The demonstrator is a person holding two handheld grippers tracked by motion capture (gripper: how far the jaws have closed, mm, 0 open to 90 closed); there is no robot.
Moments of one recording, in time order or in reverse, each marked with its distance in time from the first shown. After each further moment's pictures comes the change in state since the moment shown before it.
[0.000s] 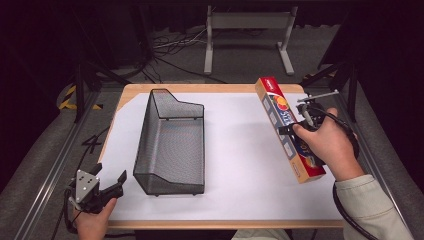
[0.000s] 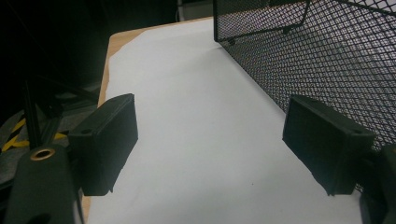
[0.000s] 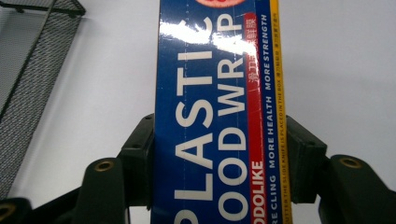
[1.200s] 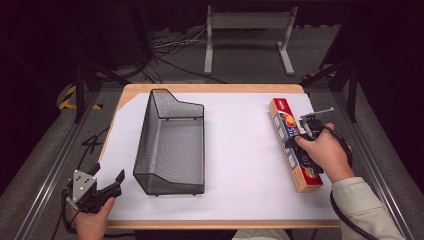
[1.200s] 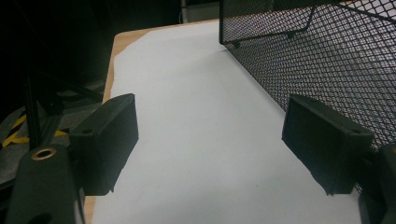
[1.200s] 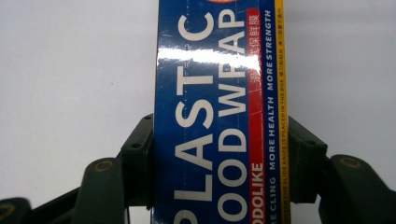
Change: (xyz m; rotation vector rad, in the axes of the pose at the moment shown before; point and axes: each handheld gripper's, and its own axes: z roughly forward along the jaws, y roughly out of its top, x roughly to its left) left arm 0.004 0.000 -0.002 -0.011 0.009 -0.034; right arm -0.057 -0.030 0.069 0.129 -0.062 0.143
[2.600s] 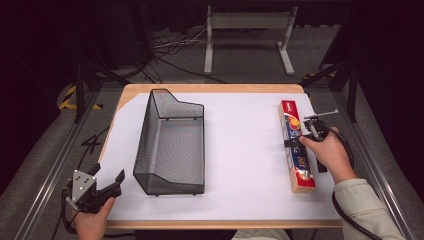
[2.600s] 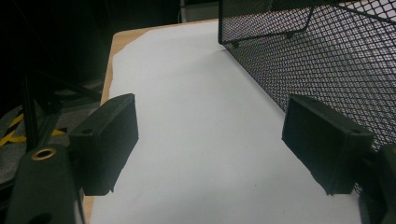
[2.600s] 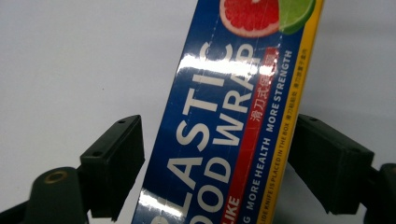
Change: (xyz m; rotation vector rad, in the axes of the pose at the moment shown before) left arm 0.001 0.000 0.000 0.003 -0.008 -0.001; right arm -0.030 0.001 0.024 -0.027 0.121 -0.059
